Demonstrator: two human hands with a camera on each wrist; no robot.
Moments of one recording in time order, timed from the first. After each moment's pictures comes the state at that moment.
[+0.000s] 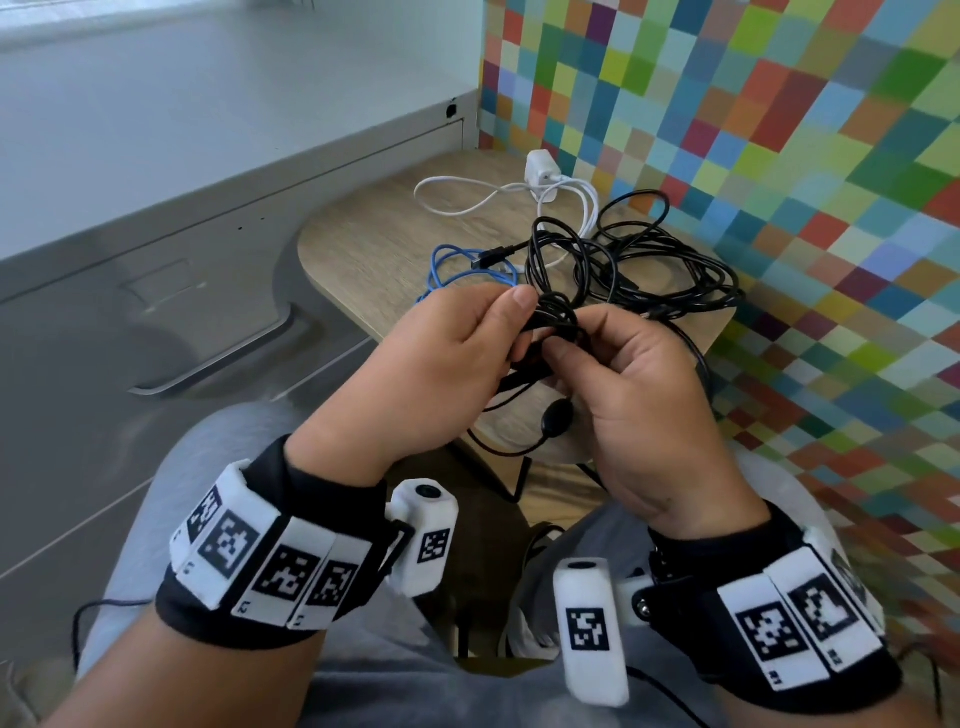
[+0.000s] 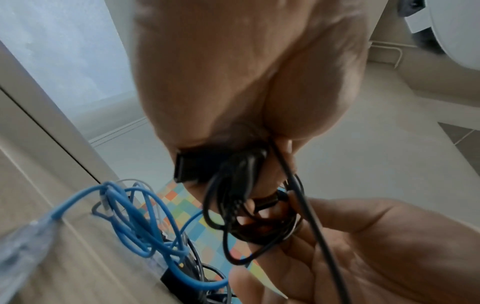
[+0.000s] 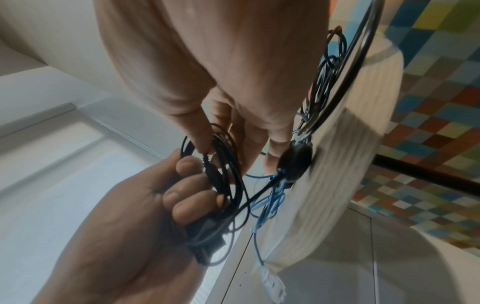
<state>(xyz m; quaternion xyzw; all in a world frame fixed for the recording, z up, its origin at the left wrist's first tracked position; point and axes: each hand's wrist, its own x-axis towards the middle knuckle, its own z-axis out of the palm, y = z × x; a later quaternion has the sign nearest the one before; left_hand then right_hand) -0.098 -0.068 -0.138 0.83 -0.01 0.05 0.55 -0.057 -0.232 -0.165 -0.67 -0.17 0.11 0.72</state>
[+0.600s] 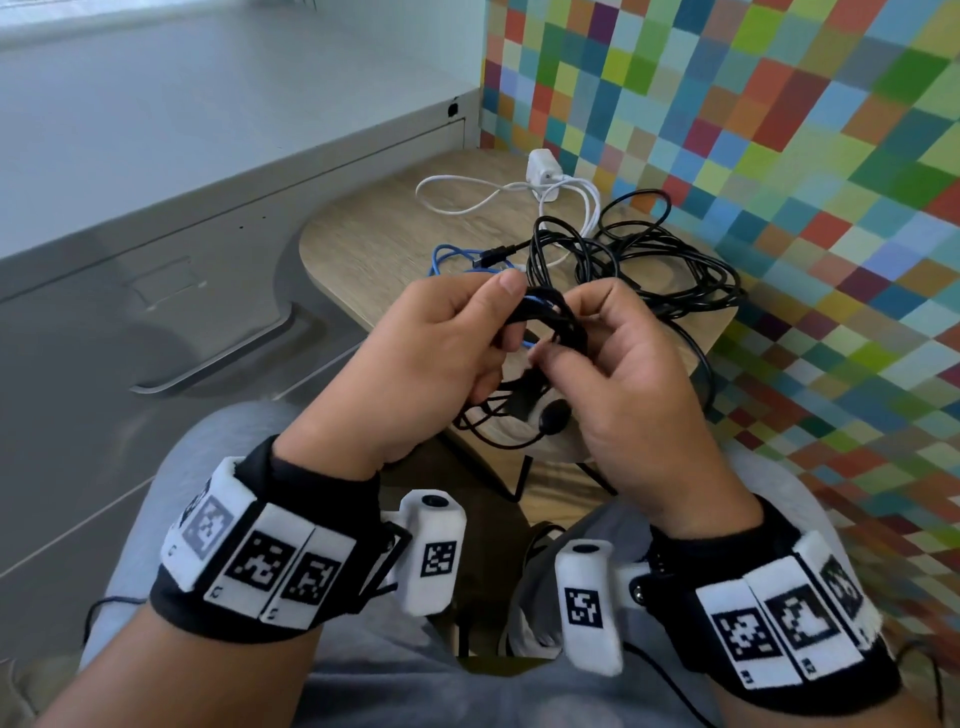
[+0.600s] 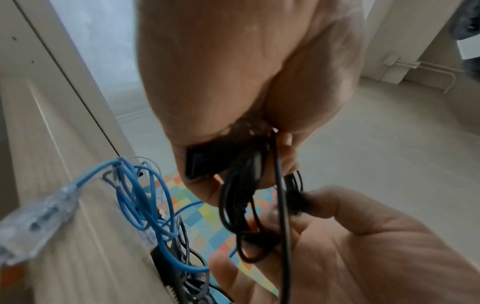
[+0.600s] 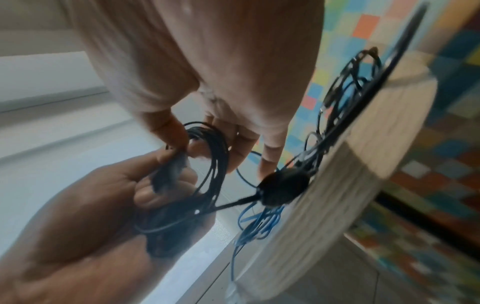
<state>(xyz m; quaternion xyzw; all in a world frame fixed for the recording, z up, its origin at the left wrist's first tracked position) -0.100 -0.068 -0.136 0.74 0.00 0.06 0.67 -0.063 -0.228 -0.157 -0.69 -0.23 0.09 0.68</state>
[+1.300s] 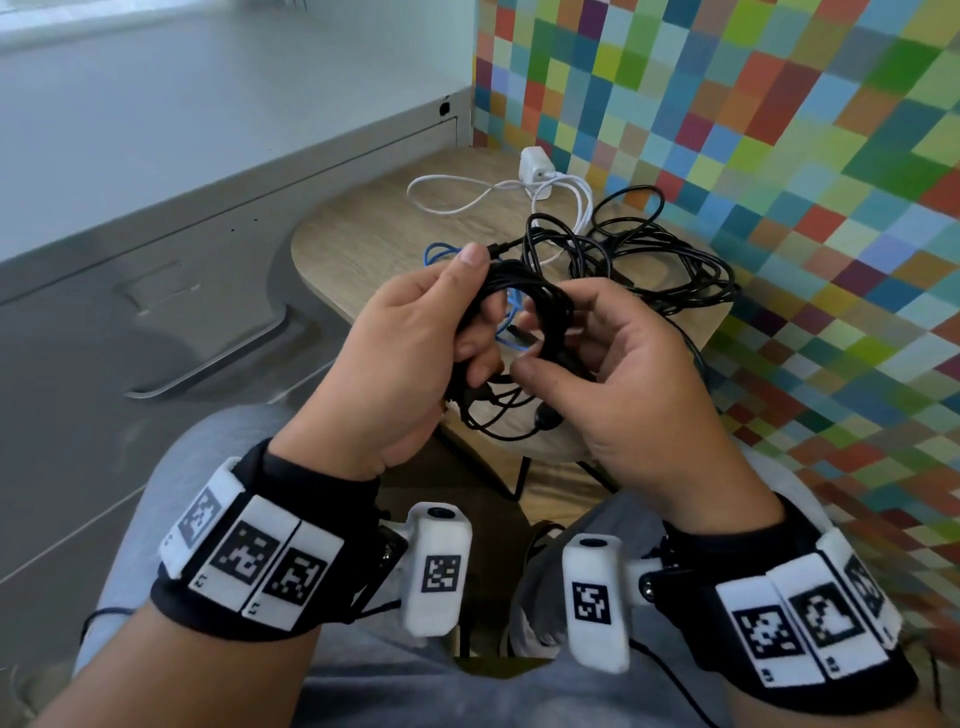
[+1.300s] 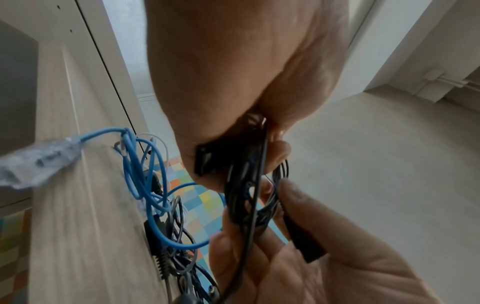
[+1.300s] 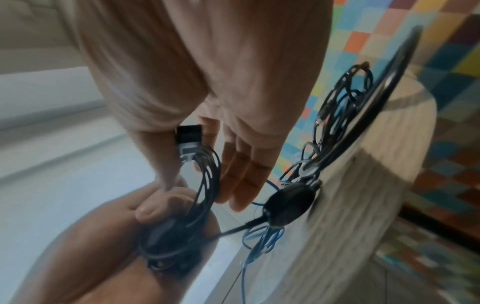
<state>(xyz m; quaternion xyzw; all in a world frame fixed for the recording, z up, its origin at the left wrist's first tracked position) -0.097 -0.073 -0.138 0.60 0.03 0.07 0.80 -0.056 -0.237 -0.157 -0.73 -0.26 0.08 0.63</state>
